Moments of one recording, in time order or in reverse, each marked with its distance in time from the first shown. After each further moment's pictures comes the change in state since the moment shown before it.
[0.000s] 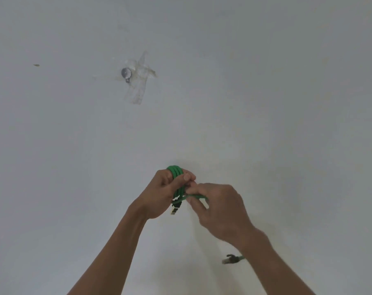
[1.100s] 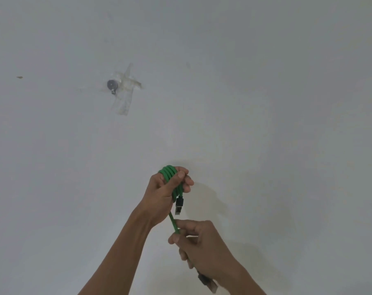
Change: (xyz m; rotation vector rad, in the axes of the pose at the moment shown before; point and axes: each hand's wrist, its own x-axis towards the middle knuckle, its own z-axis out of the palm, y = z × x) left_hand 0.023 -0.002 0.025 -0.237 0.138 0.096; right_hand -0.037 0.001 0.020 0.712 -0.321 0.529
